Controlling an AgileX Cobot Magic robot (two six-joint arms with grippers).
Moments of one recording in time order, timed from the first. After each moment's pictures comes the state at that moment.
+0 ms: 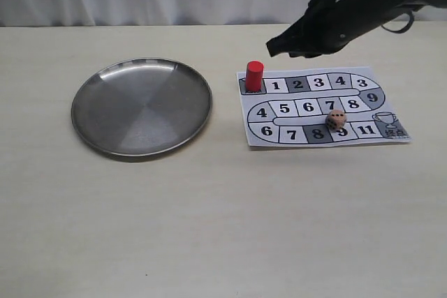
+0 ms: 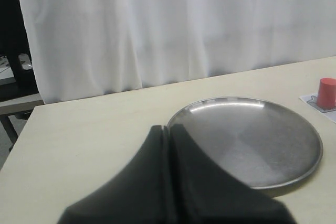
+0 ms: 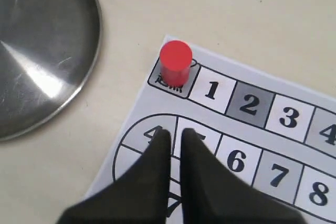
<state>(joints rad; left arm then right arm) 0.00 0.00 0.00 0.15 0.18 -0.10 0.28 1.75 -1.30 0.14 0.55 -0.22</state>
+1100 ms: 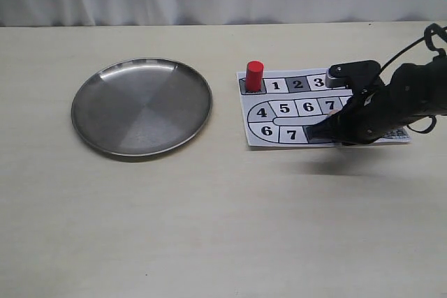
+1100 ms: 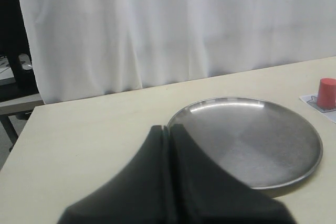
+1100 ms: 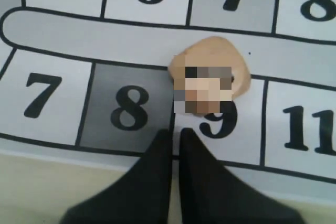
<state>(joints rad) 0.00 0.00 0.00 0.15 0.18 -0.10 0.13 1.91 -0.91 0.11 0.20 -0.12</state>
